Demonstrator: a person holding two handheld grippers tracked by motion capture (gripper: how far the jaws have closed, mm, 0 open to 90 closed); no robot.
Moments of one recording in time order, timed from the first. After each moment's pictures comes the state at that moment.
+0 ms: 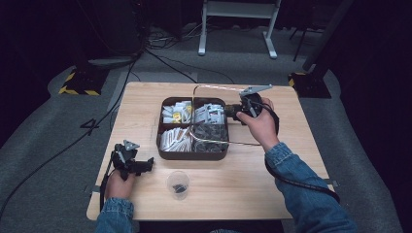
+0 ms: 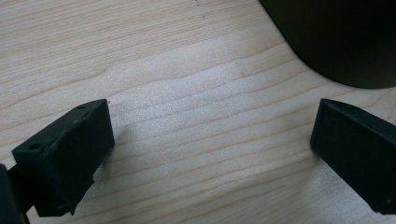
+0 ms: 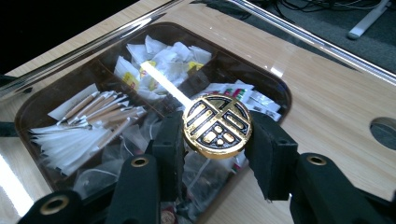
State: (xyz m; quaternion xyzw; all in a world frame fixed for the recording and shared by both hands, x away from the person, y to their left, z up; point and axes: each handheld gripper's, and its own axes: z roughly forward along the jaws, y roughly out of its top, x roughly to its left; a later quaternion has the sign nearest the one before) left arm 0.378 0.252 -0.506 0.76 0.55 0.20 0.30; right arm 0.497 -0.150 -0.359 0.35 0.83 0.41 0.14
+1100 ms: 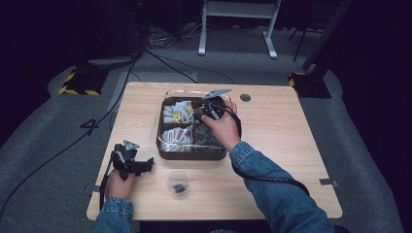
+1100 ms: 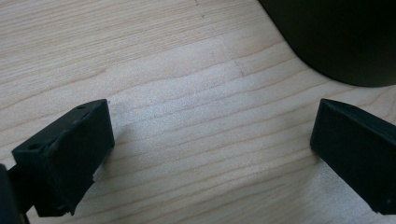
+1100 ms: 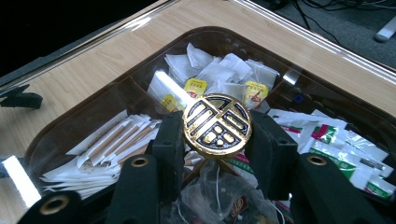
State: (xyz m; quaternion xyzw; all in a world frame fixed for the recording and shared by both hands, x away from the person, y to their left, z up) left arm 0.378 0.253 -0.506 0.76 0.55 0.20 0.30; right arm 0.504 -0.050 -0.388 0.34 0.84 0.40 0.13
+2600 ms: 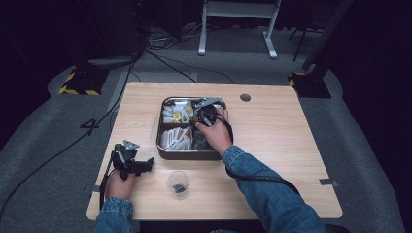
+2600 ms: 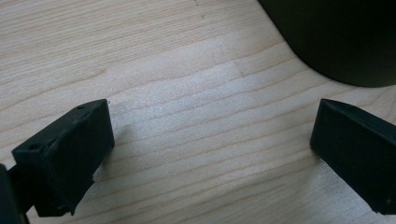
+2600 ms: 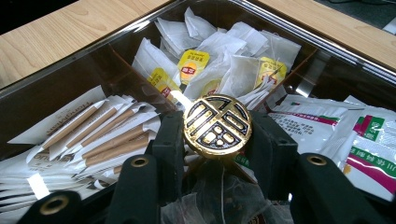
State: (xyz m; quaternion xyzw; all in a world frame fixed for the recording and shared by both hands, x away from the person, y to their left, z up) left arm 0.379 0.253 -0.506 0.76 0.55 0.20 0.30; right arm 0.515 -0.033 -0.434 0.32 0.85 0.39 0.14
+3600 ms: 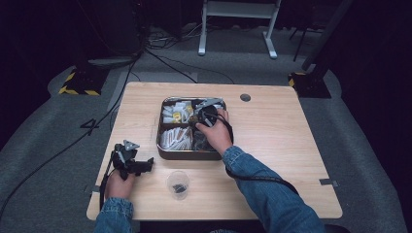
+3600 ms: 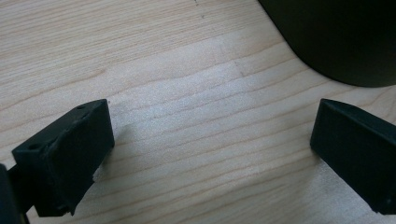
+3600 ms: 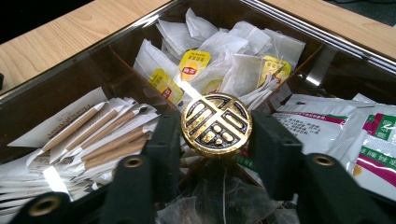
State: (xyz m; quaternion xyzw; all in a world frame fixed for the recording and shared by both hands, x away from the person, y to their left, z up) left arm 0.379 0.253 -0.506 0.76 0.55 0.20 0.30; right arm 0.518 -0.036 -0.440 0.33 0.85 0.40 0.13
